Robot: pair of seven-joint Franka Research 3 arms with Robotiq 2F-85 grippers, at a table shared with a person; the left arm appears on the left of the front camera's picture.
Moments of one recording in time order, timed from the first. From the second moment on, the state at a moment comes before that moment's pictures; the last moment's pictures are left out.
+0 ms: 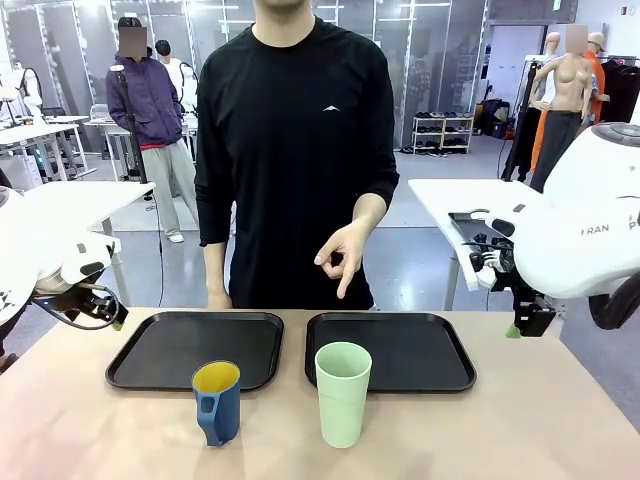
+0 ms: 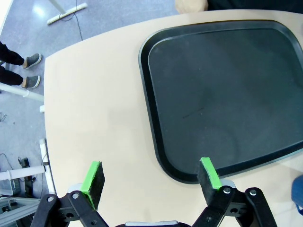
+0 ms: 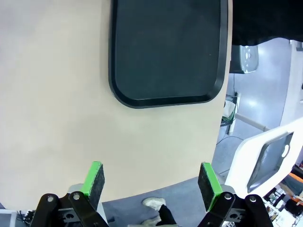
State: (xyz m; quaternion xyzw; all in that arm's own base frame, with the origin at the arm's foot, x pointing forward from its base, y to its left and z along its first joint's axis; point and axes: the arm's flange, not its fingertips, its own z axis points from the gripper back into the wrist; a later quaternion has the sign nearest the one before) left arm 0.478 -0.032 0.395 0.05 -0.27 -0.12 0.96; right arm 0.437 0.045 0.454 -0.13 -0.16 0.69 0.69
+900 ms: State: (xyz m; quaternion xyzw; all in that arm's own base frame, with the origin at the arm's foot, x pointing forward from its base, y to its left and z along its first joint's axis) left arm 0.478 -0.032 0.395 0.05 -0.27 -0.12 0.96; right arm 0.428 0.057 0.423 -0.08 -0.13 0.72 0.68
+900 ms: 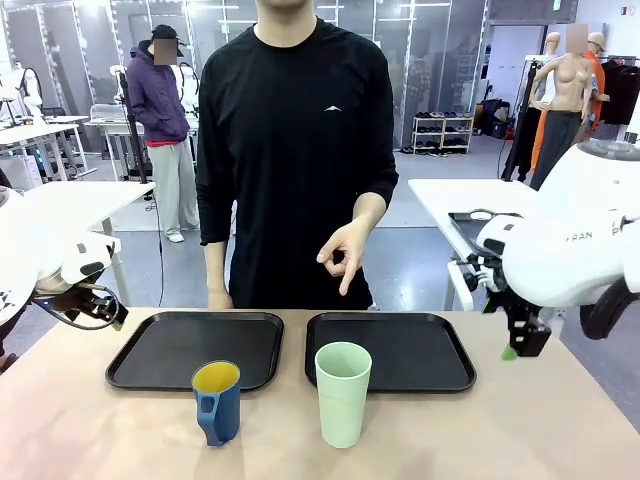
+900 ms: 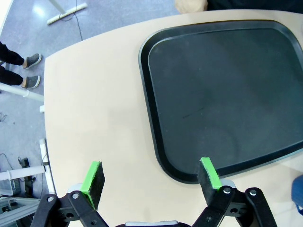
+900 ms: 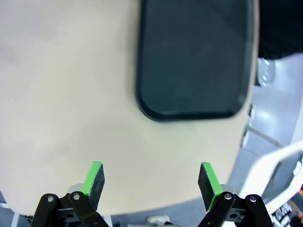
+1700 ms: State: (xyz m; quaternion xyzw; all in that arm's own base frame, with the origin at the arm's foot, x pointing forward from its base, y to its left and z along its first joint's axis) left arm 0.478 -0.033 0.395 0.05 -0.27 -0.12 0.96; right arm 0.407 0.095 0.329 0.22 -0.27 0.72 0.60
